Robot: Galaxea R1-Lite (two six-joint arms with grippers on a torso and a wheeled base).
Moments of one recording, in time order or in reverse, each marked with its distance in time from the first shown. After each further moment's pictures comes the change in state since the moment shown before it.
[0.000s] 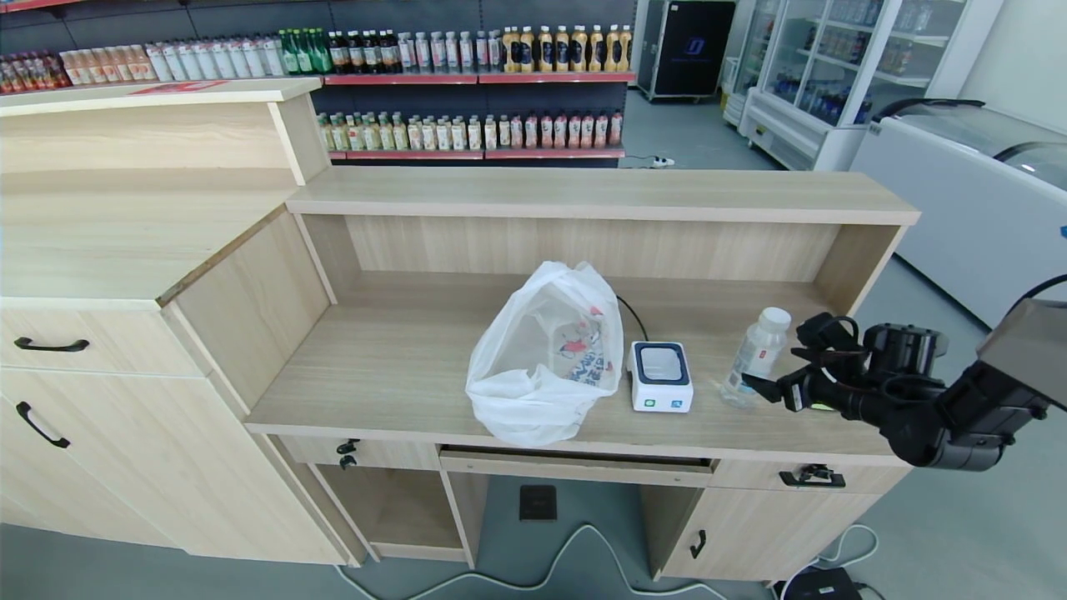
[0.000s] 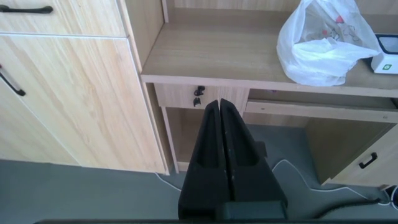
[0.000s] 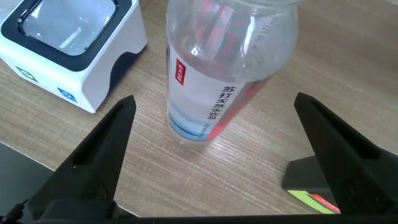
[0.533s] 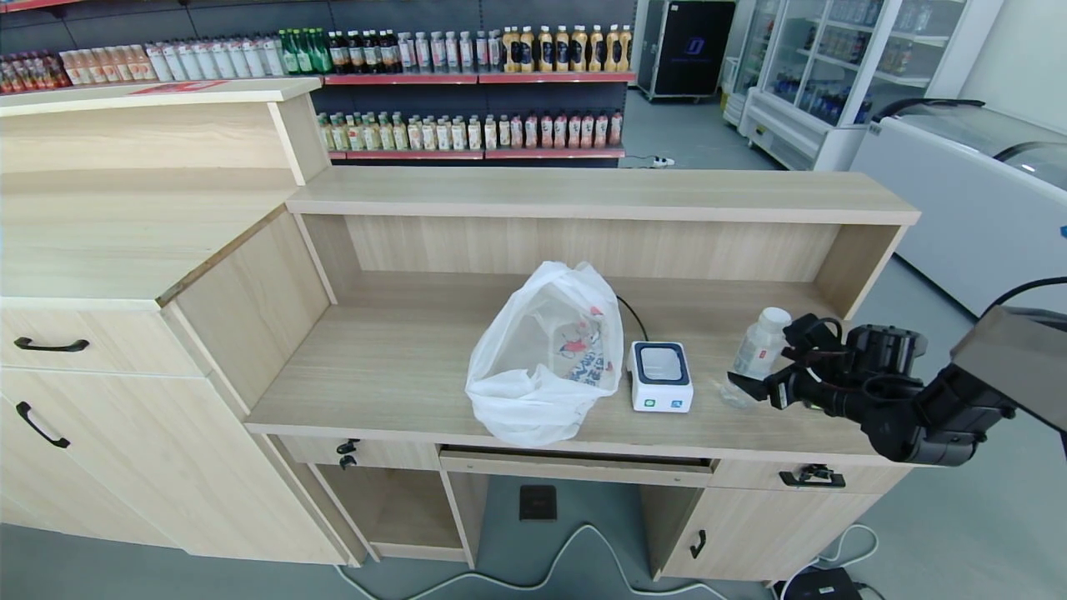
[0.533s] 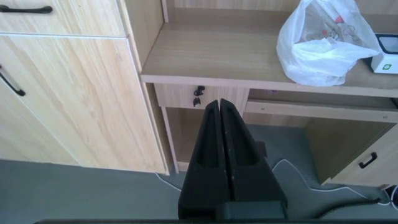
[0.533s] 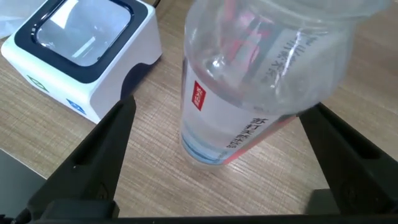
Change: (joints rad) left arm 0.000 0.000 0.000 0.000 0.000 0.000; right arm 0.011 0.077 -0.096 0.001 0.071 0.019
